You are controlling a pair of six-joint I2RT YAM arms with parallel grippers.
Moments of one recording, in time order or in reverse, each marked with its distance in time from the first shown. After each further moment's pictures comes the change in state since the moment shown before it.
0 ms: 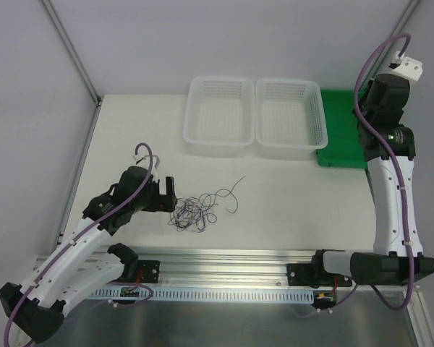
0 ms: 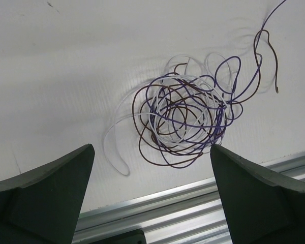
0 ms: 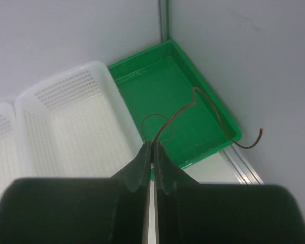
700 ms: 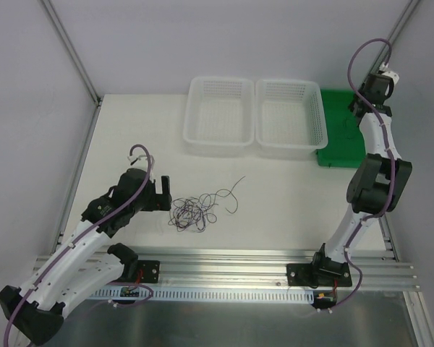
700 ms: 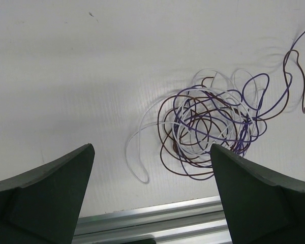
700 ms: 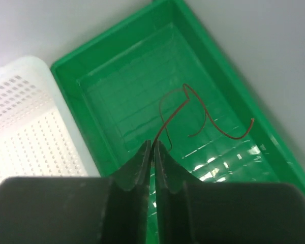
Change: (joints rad) left arm 0.005 -0.056 -0.023 0.001 -0.127 0.000; right arm -0.279 0.652 0.113 0.362 -0.240 0.036
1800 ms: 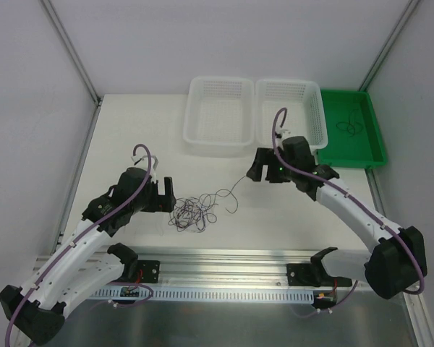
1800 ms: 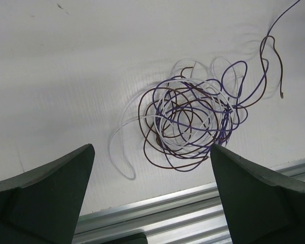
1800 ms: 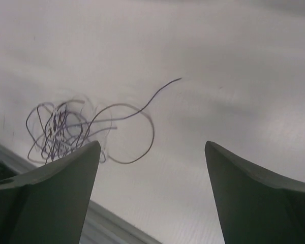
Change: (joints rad) left arm 0.013 0.009 0.000 0.009 0.106 0.002; right arm 0.652 -0.686 -0.790 -0.079 -0.369 0.192
